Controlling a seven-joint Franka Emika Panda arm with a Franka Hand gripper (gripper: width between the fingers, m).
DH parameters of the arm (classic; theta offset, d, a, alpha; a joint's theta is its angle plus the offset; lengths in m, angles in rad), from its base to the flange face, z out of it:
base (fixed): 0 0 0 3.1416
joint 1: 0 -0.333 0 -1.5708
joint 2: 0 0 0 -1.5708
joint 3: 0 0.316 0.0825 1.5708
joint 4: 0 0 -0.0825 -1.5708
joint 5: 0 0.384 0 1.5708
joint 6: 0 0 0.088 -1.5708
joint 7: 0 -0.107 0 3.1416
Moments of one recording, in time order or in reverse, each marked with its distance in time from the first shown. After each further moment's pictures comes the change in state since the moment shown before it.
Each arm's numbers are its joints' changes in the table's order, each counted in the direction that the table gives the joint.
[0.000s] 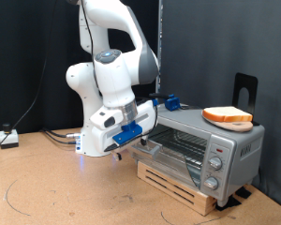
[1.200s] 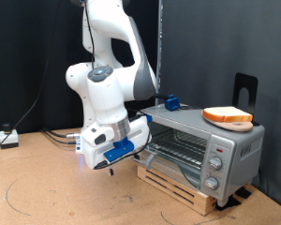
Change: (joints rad) arm 0.030 -0.117 -0.009 0.038 0.183 0.051 0.142
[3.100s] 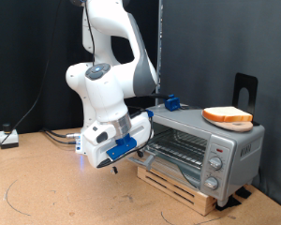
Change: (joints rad) arm 0.000 0.012 0.001 0.018 0.002 -0.038 0.017
